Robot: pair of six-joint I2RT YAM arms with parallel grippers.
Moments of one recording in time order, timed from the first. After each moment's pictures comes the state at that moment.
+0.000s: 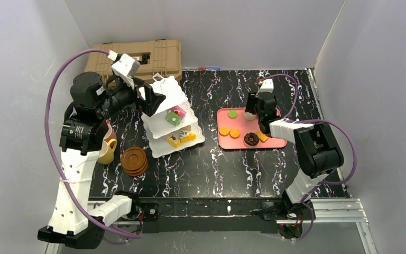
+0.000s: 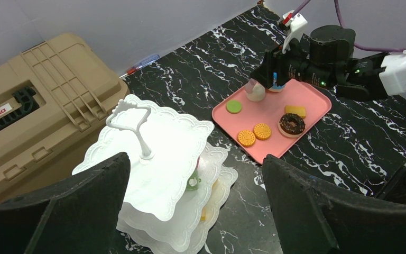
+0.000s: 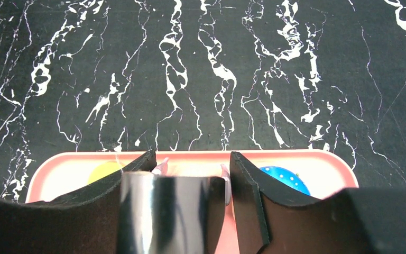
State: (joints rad) left arm -0.20 1.04 1.55 -0.72 0.49 0.09; right arm 0.32 1.70 0.85 0.50 0.22 0.16
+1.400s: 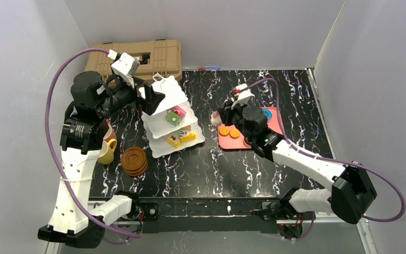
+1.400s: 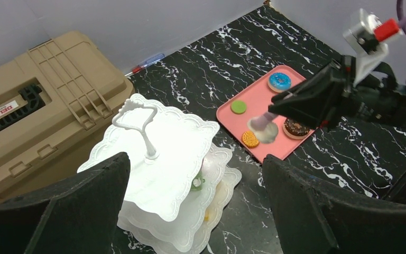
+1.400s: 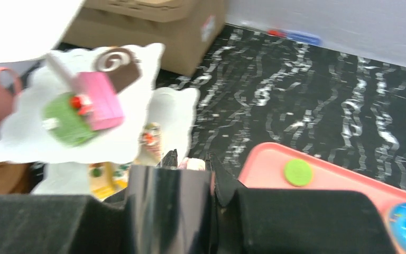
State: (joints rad) left arm -0.20 1.05 1.56 -0.71 0.47 0.09; right arm 0.75 1.25 0.82 0.30 0.21 0.16
